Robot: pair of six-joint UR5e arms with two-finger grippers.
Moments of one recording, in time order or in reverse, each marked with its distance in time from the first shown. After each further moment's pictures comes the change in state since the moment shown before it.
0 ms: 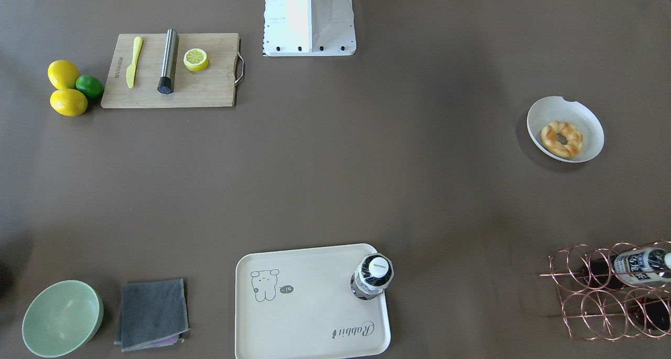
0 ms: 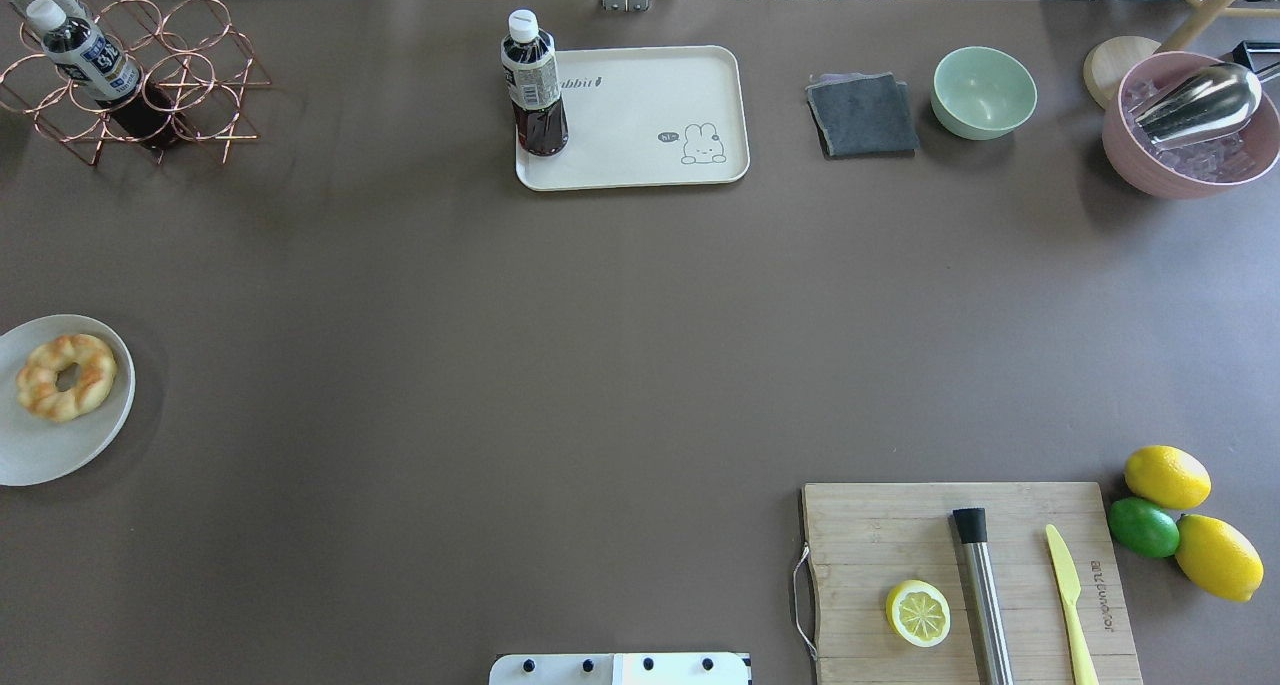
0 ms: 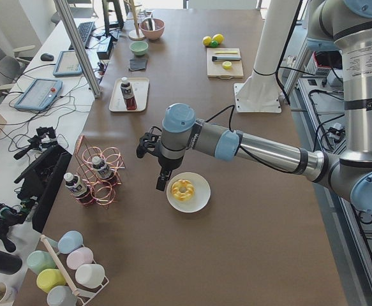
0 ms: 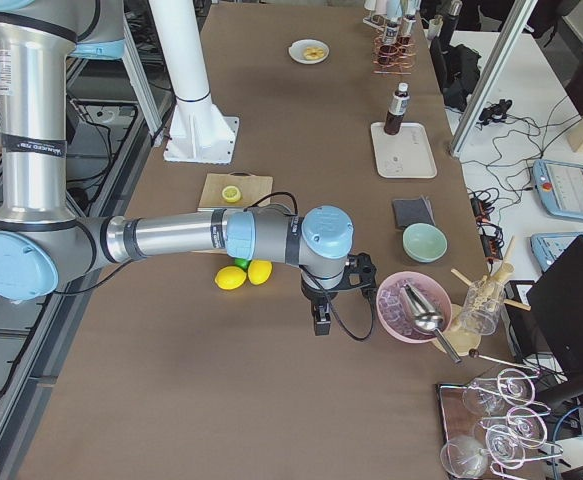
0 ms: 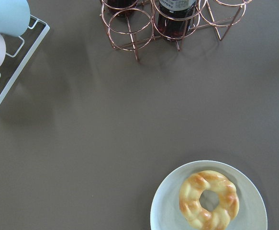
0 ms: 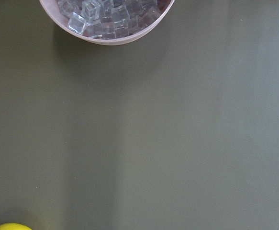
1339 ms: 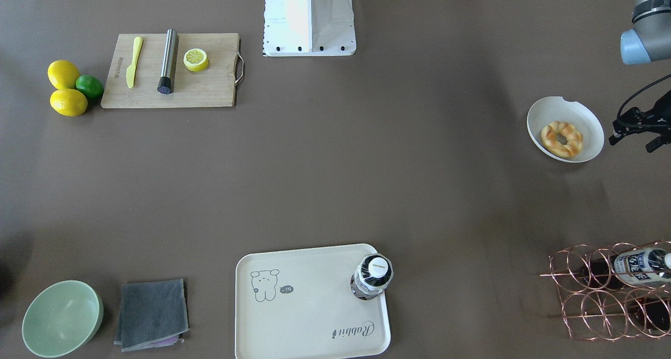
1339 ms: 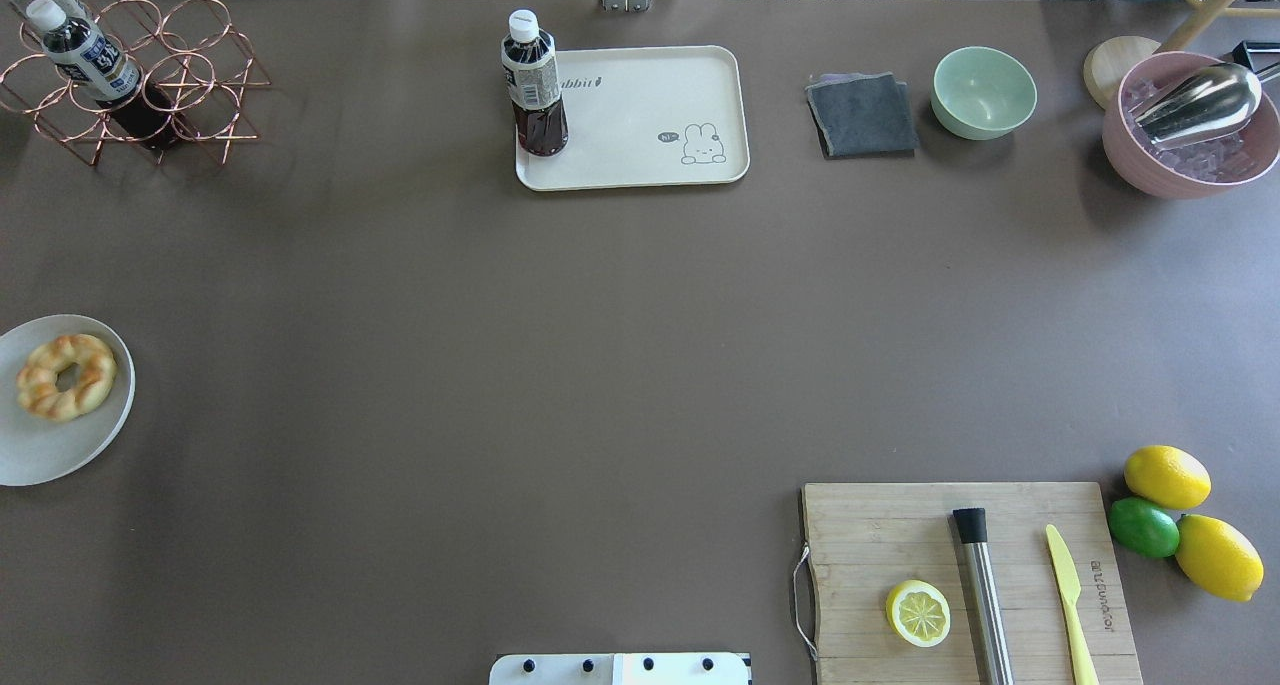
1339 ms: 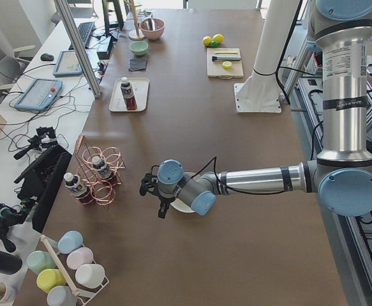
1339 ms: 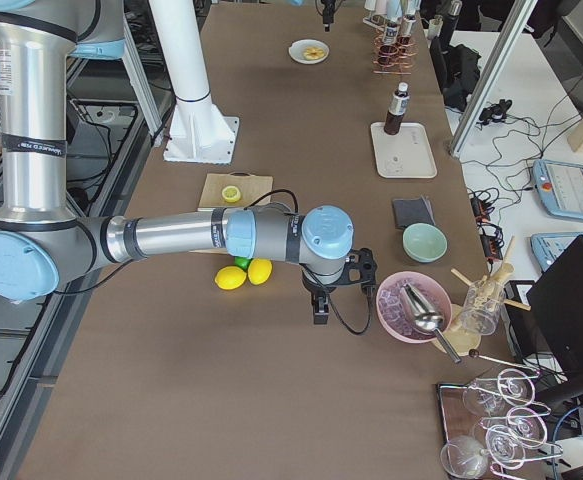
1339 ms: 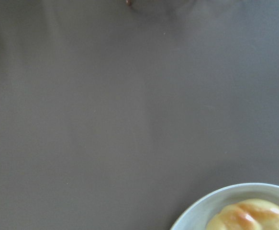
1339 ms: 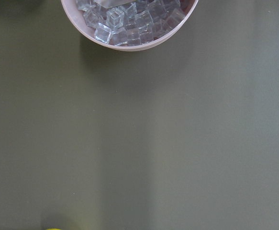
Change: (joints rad) left arm 0.266 -0.052 0.511 -0.661 0.014 -0.346; right arm -0.004 -0.003 0.002 -0.005 0.109 0.068
